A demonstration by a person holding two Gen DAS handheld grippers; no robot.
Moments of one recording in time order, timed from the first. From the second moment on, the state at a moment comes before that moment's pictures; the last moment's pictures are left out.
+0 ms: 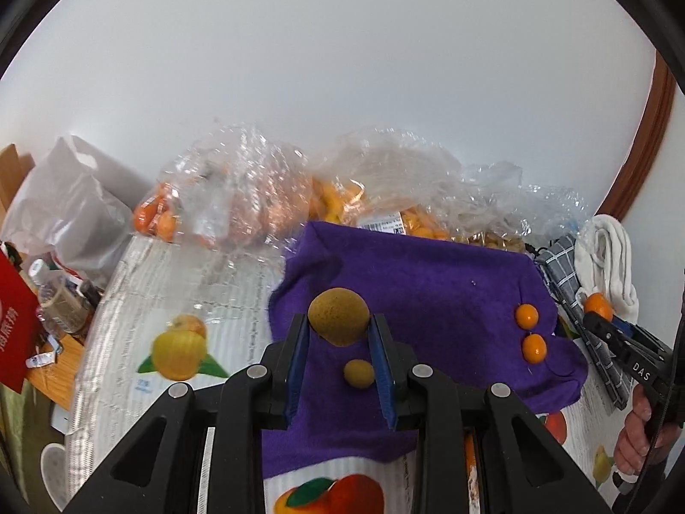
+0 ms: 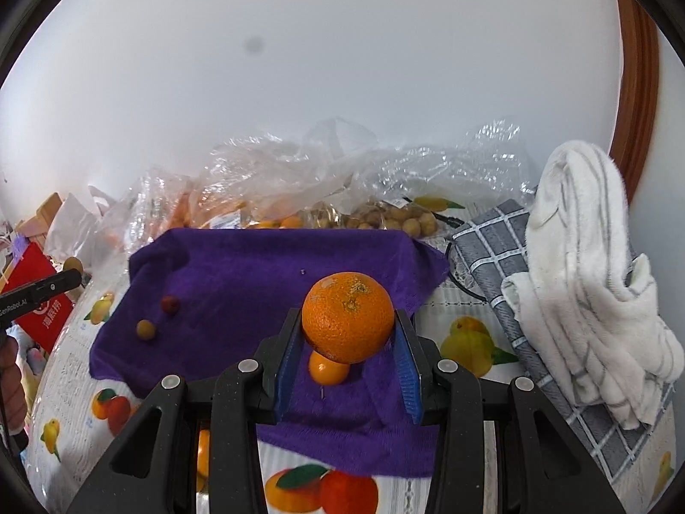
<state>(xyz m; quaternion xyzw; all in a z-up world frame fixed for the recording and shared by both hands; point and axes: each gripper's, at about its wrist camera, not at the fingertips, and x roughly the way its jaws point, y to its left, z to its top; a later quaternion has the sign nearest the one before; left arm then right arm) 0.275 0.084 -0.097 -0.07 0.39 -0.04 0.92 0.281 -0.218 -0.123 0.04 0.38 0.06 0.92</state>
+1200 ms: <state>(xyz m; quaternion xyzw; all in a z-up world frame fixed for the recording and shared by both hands) 0.306 0.028 -0.167 -0.01 0.45 -0.07 0.89 0.313 -0.190 -0.183 0.02 0.44 0.12 0.89</state>
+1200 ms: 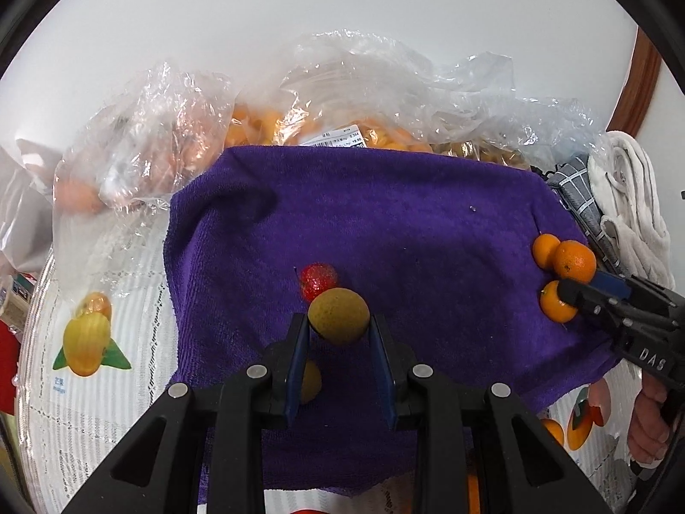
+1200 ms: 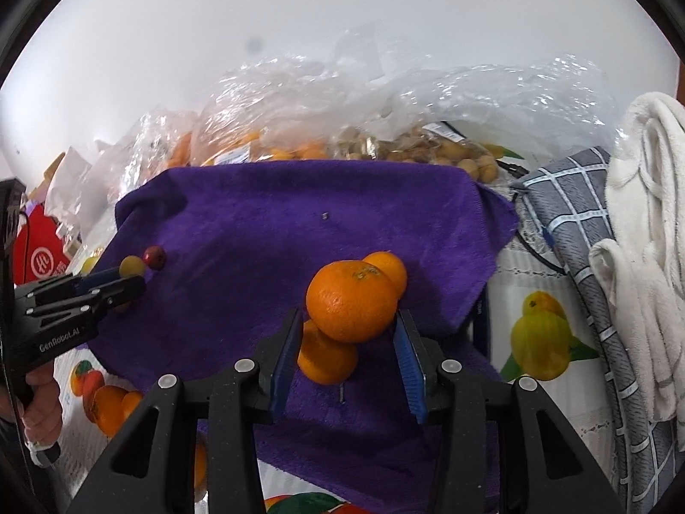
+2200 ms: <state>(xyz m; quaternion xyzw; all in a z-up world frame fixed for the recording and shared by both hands) 0.196 0.070 -0.122 -0.02 0.40 -0.06 0.91 0.207 -0.177 -0.134 -0.01 0.40 0.03 0.92</state>
